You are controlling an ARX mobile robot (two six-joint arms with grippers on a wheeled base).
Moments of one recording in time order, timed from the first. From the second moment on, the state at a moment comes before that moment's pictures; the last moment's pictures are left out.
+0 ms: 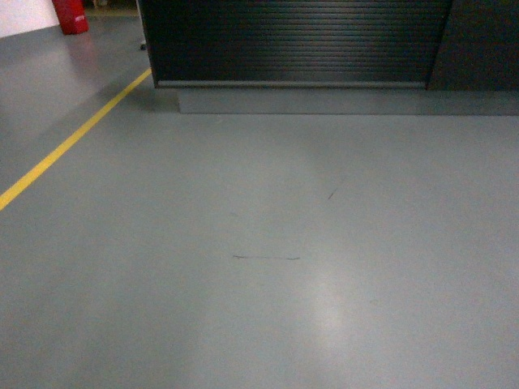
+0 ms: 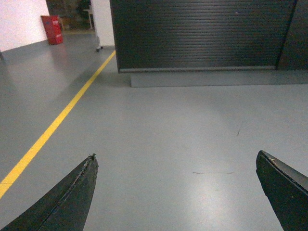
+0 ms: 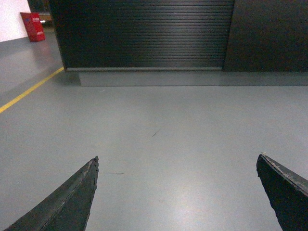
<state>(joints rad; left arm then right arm) 0.00 0.01 0.01 0.00 0.00 0.00 0.00 0.00 0.01 0.00 0.00 0.00</state>
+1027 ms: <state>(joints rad) 0.00 0.01 0.01 0.00 0.00 0.00 0.00 0.00 0.01 0.00 0.00 0.00</state>
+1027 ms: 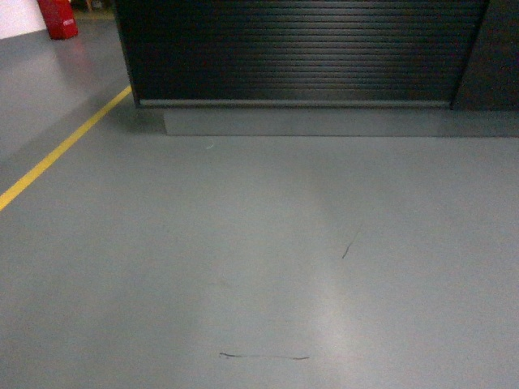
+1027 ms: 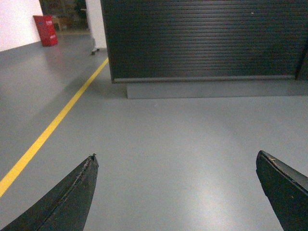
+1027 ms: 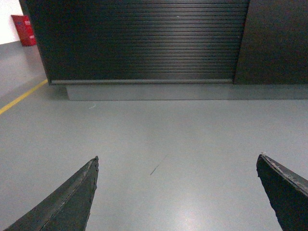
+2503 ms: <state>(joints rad) 0.00 0.01 0.01 0.00 0.00 0.00 0.00 0.00 0.01 -0.01 0.00 0.00</state>
